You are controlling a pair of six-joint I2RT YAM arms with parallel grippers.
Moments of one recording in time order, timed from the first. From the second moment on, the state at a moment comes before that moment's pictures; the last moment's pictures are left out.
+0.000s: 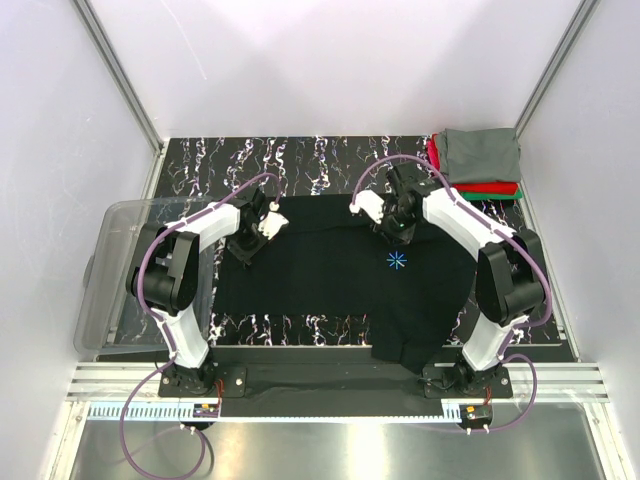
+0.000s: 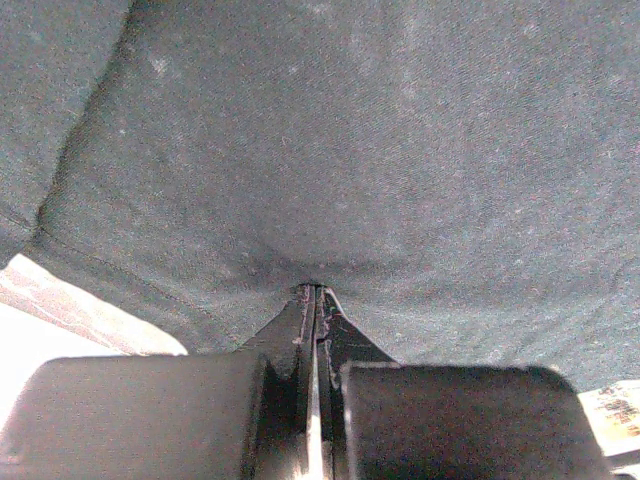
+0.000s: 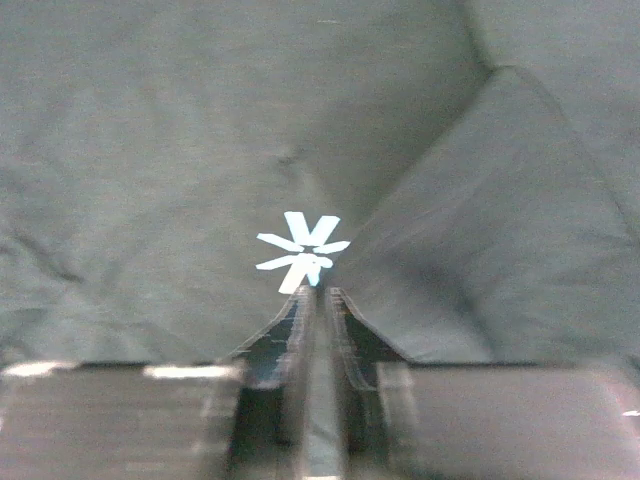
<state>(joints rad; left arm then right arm) -0.29 1.81 1.16 -0.76 0.03 0.47 0.39 1.76 1.37 -0.84 -0.23 -0.83</state>
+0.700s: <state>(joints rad) -0.26 1.83 1.35 -0.76 0.03 0.47 0.23 1.86 1.55 -0.85 -0.25 -0.66</state>
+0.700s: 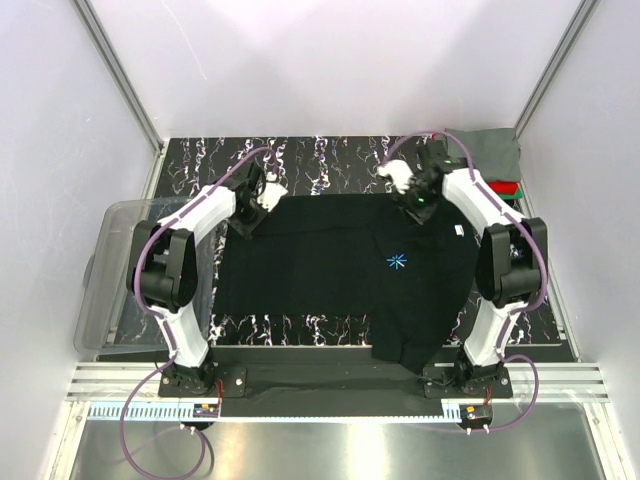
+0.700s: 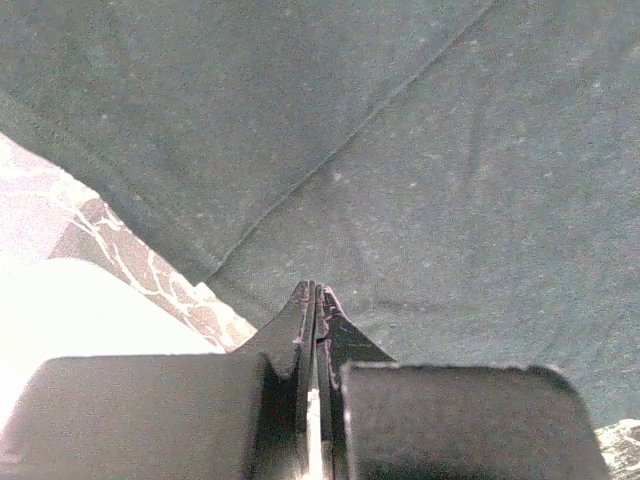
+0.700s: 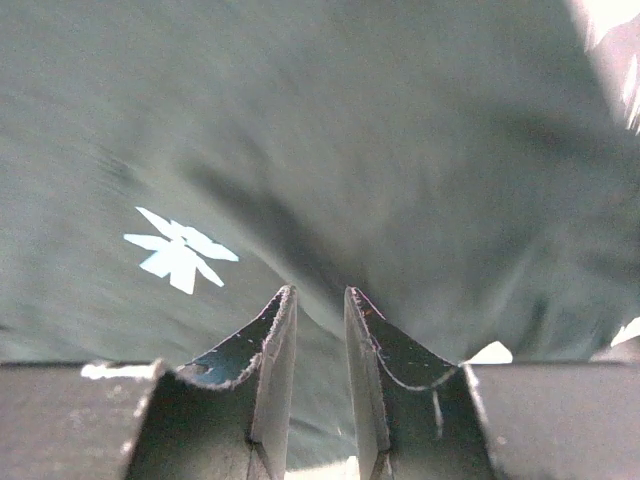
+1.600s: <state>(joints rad) -0.25 1.80 1.24 -0.78 0.05 0.46 0.08 1.79 1.25 -0.69 -0.12 -0.65</state>
